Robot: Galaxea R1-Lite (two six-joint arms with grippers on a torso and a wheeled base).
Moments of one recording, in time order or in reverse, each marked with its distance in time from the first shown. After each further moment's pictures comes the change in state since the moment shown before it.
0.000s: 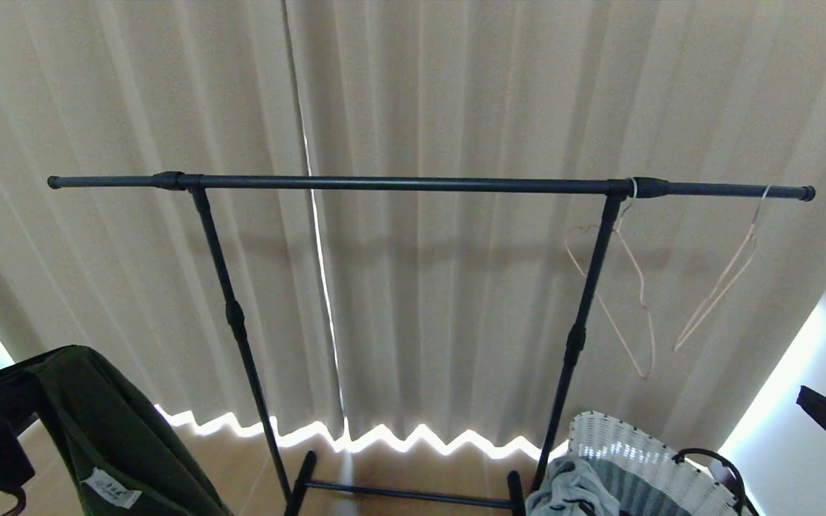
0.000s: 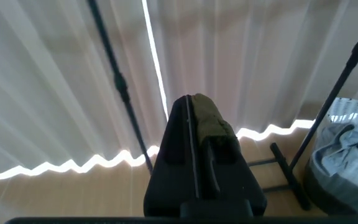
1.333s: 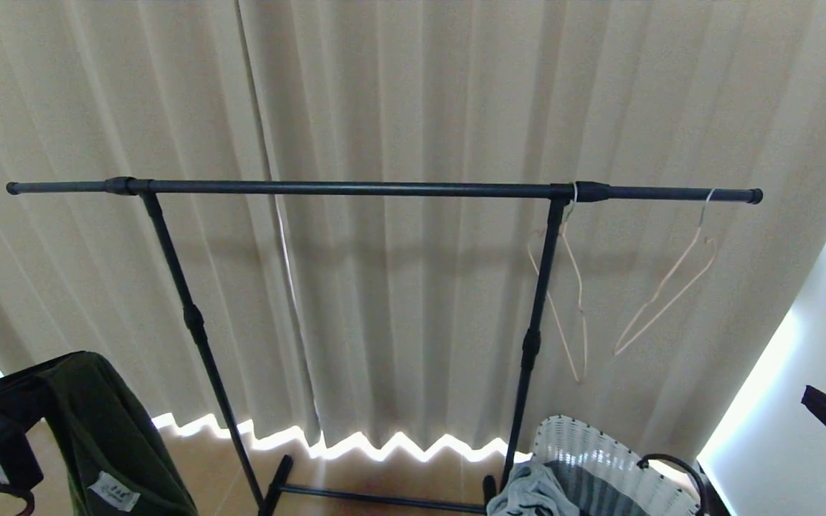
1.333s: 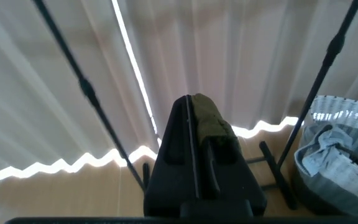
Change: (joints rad) left arm -0.003 0.022 0.007 0.003 0.000 0.029; right arm 0.000 -0.005 0.001 0.000 -0.003 -0.001
